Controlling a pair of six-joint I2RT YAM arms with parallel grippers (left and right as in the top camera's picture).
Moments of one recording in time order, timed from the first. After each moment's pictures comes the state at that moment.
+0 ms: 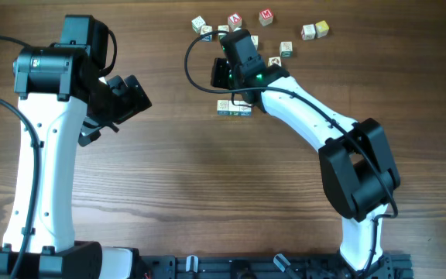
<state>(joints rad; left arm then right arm) -0.08 1.57 1.79 -1.63 -0.02 -0.63 0.55 2.08 1.56 -0.31 -0.03 0.62</state>
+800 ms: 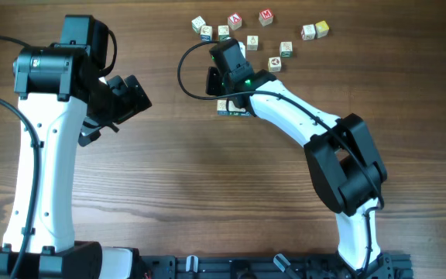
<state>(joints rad) -0.08 1.57 1.79 -1.63 -0.02 -0.63 0.59 2.15 1.57 -0.32 0.04 0.62</state>
